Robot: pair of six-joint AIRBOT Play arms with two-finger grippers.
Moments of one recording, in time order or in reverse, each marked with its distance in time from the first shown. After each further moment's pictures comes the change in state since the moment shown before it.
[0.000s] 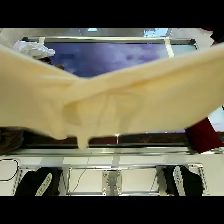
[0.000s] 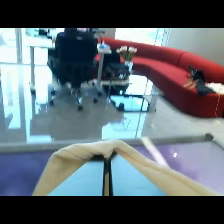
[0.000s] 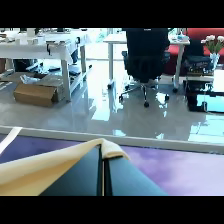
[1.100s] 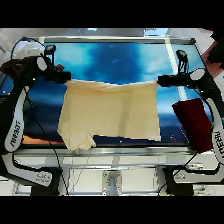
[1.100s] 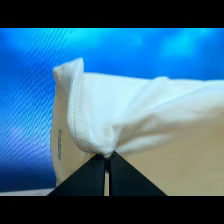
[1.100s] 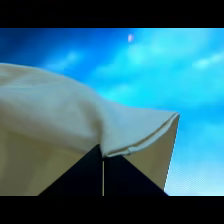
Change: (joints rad) left arm 0.000 -1.019 -0.091 0.160 -0.032 -0.025; right arm 0.415 -0.859 -0.311 -0.265 -0.222 -0.048
